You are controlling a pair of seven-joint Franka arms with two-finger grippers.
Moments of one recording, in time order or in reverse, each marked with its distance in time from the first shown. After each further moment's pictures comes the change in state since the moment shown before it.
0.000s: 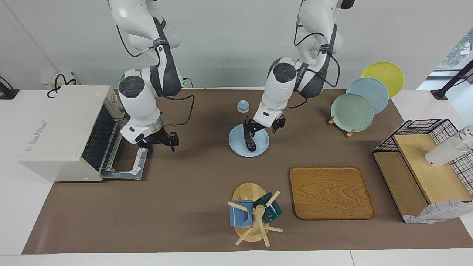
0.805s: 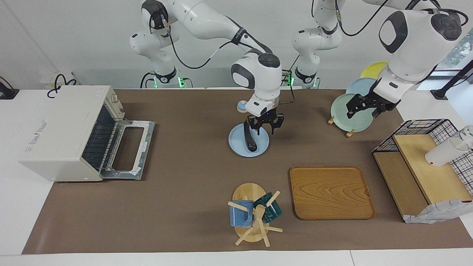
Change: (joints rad) left arm 0.334 -0.103 0.001 0.077 0.037 -0.257 0.471; right arm 0.503 0.342 0.004 0.279 -0.117 0.170 0.593
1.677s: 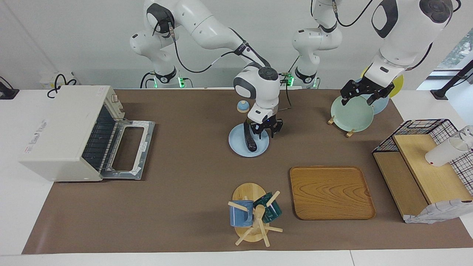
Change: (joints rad) left arm -0.042 -0.102 0.024 -0.058 0.001 -0.041 -0.003; right arm 0.023 0.010 -0.002 -0.123 -0.001 0.129 0.000
